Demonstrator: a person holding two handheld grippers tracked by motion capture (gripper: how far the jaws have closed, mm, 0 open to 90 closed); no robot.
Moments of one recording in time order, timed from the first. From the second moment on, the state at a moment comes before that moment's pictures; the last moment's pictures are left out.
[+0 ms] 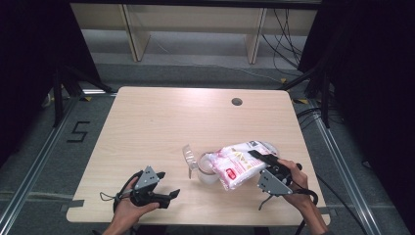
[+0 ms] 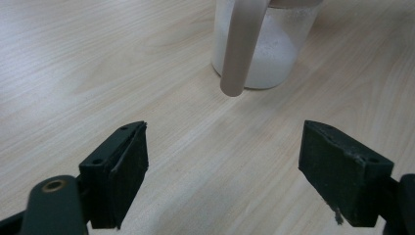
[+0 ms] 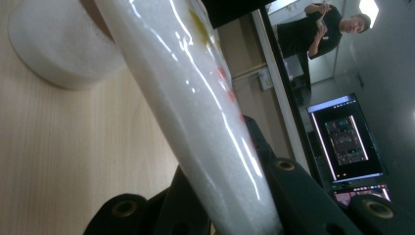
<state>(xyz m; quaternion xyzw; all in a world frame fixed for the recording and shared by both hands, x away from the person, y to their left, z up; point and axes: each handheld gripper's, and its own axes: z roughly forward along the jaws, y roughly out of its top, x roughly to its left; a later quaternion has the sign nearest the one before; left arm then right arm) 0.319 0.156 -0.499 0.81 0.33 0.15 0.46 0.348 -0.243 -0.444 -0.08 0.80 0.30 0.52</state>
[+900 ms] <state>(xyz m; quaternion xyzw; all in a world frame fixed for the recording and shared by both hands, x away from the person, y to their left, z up) 0.318 0.156 -0.499 0.81 0.34 0.14 0.46 0.349 -0.249 -0.439 -0.02 0.79 0.37 0.49</state>
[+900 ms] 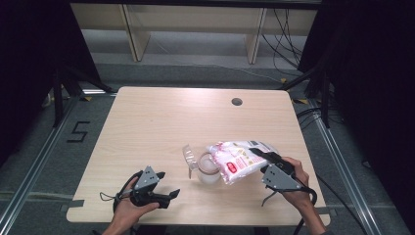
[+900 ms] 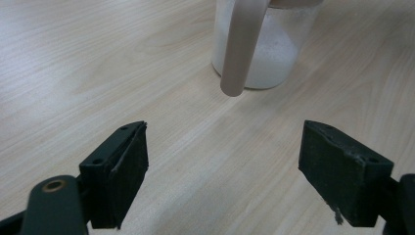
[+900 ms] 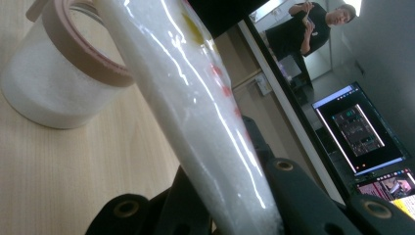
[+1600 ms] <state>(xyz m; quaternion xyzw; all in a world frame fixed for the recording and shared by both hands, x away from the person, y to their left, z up) 0.318 0.156 -0.499 0.81 0.33 0.15 0.46 0.356 -0.259 -0.440 0.03 0.78 0.42 0.47</state>
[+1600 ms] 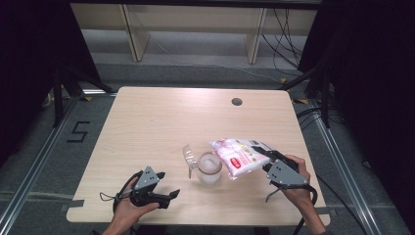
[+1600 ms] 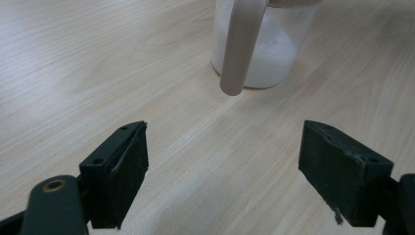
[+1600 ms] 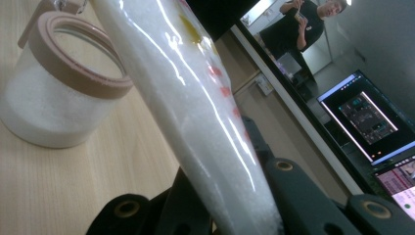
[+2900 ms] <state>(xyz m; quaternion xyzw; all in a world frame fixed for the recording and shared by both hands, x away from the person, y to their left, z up) 0.319 0.156 -0.500 0.81 0.33 0.14 0.46 0.398 -0.291 -0.481 0.22 0.72 0.58 0.32</state>
